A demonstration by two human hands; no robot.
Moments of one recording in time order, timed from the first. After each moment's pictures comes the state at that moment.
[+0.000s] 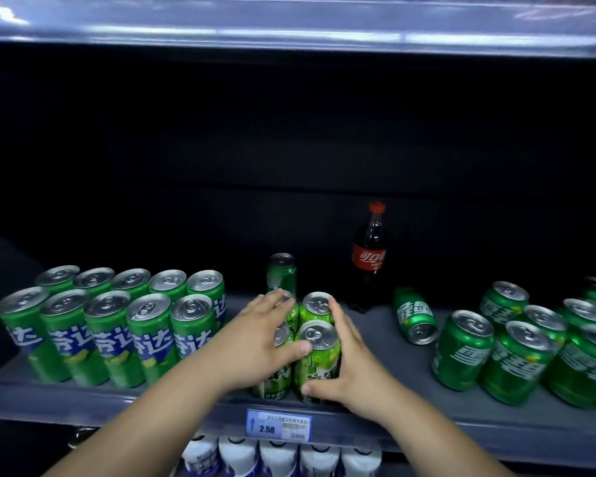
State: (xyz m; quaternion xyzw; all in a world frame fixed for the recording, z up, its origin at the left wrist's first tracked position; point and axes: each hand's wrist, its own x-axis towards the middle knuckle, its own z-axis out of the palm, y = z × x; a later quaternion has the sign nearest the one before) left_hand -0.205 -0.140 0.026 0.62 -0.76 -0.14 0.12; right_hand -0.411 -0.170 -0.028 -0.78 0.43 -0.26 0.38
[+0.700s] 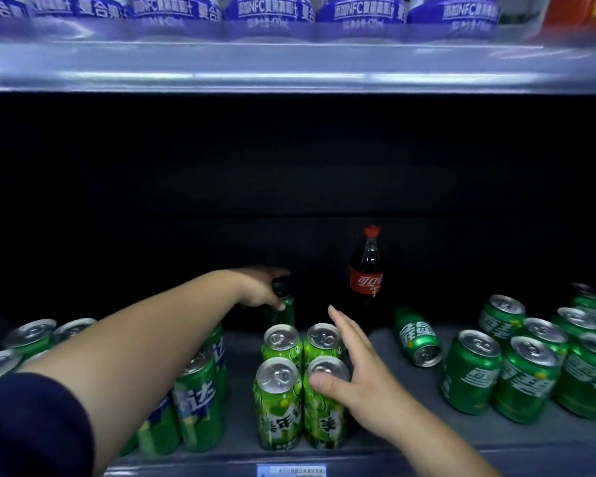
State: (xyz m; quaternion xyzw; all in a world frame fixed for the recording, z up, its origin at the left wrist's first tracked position) left_hand -0.167 -0.305 0.083 0.64 -0.75 -0.16 -0.02; right_hand -0.397 -0.176 0.001 -0.75 0.43 -0.35 0.36
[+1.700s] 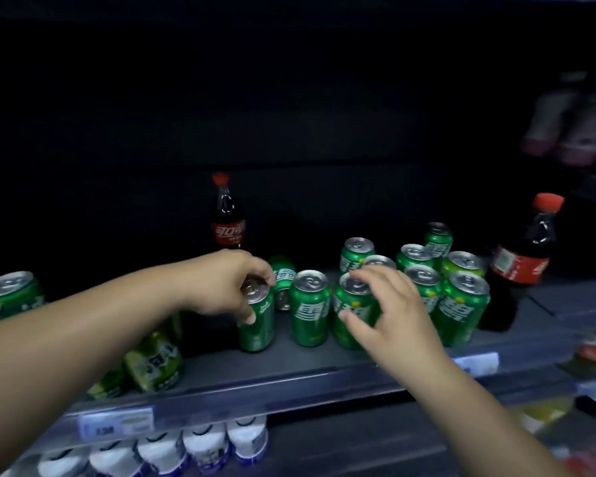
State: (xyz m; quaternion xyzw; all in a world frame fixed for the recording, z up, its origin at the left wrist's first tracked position) left_hand -0.384 -0.215 0.078 0.51 -0.85 -0.12 0.02; right_hand -0.655 -0.151 0.000 -0.74 0.55 -0.39 0.03
